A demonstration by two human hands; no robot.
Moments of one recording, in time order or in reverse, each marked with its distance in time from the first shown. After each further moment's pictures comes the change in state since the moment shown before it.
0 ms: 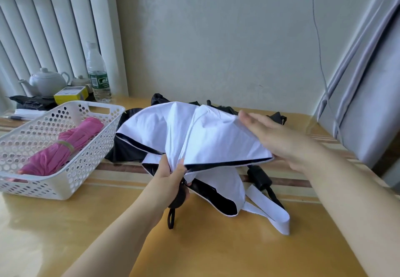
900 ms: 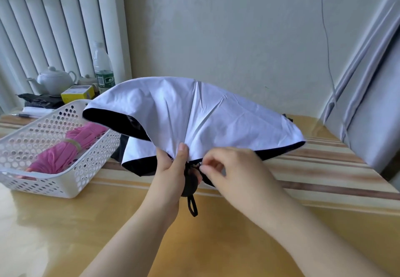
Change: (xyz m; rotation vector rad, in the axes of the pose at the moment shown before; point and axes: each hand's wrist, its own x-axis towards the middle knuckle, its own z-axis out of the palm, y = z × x) left_hand -0.012 0.023 0.015 -0.391 0.169 0.161; right_hand -0.028 -0.001 0.085 -0.489 0.248 -0.595
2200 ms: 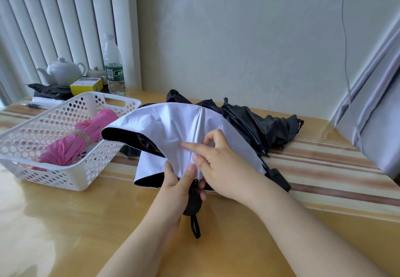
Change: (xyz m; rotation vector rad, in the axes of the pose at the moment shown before) left_hand -0.007 -0.024 -0.028 -0.005 -0.119 -0.093; right_hand 0.038 0.007 0.045 0.042 -0.228 -0.046
